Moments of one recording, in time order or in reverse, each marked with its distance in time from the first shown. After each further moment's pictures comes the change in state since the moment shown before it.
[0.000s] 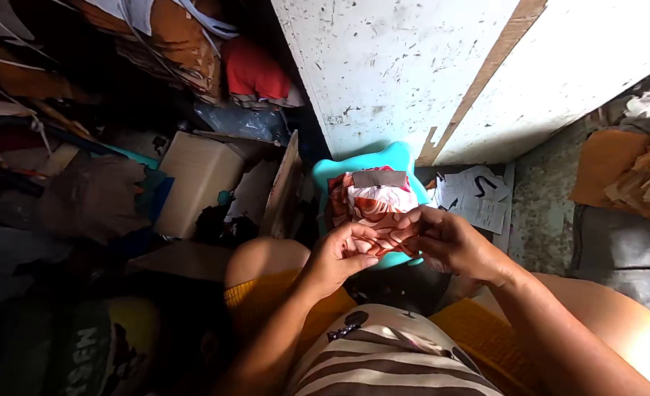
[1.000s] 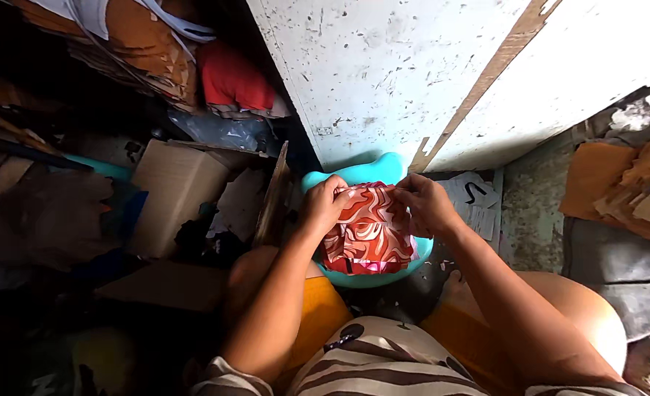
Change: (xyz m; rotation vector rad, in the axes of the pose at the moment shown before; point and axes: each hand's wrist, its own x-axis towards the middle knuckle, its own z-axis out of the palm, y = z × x) left_hand 0.129 -0.009 -0.043 0.818 0.216 -0.027; right_hand 0.095 0.034 -0.036 -0.252 0.399 0.310
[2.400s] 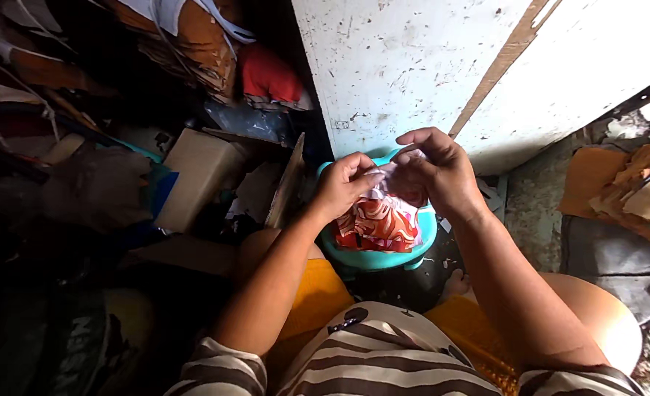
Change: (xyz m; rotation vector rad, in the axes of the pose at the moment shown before) left_hand -0.041 0.043 -0.037 -0.636 -0.059 0.282; right_hand -0.052 -0.076 0.000 0.421 -0.027 -0.540
